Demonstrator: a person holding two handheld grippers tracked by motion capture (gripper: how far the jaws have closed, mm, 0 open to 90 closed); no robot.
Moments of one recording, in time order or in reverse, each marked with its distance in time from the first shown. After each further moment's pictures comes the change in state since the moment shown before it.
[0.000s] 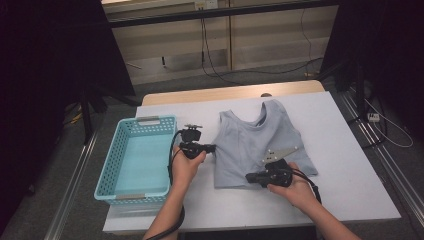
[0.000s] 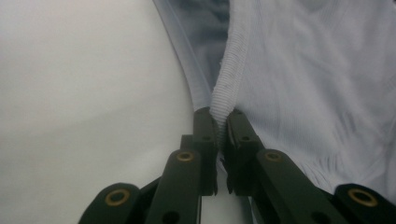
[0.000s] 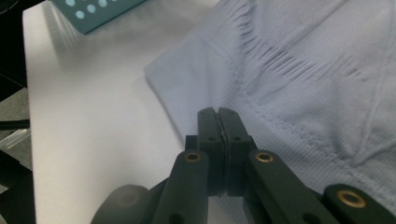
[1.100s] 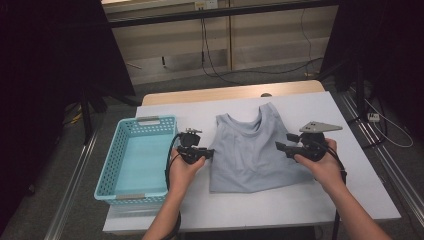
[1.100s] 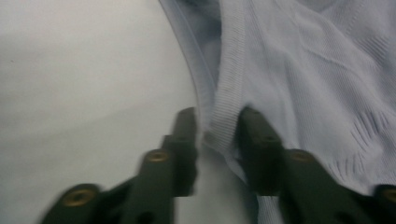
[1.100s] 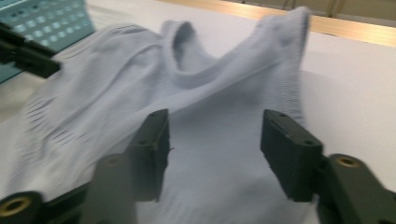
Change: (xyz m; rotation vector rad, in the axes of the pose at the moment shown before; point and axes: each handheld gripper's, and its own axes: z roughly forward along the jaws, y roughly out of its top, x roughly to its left) left arm -0.005 -0.012 -0.005 0.008 0.096 0.059; right arm -0.071 0.014 -0.074 -0.190 -0.403 0.114
